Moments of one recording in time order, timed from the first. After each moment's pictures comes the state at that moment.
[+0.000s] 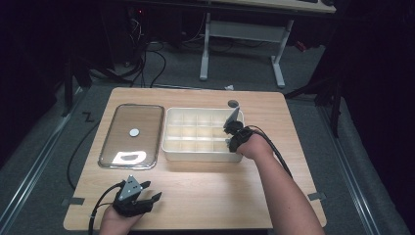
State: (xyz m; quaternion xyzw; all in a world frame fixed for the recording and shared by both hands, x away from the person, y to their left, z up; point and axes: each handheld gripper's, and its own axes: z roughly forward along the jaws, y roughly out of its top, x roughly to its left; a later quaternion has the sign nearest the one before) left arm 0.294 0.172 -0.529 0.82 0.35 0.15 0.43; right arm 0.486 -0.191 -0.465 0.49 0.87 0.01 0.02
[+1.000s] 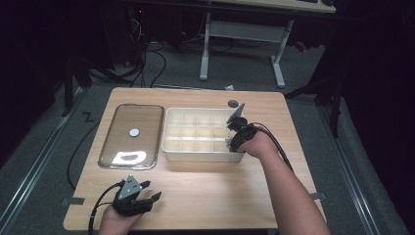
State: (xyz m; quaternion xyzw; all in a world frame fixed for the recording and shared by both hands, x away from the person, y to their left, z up) left arm 0.295 0.172 -0.528 0.82 0.35 0.14 0.43; right arm 0.480 -0.198 -0.441 0.50 0.87 0.04 0.03
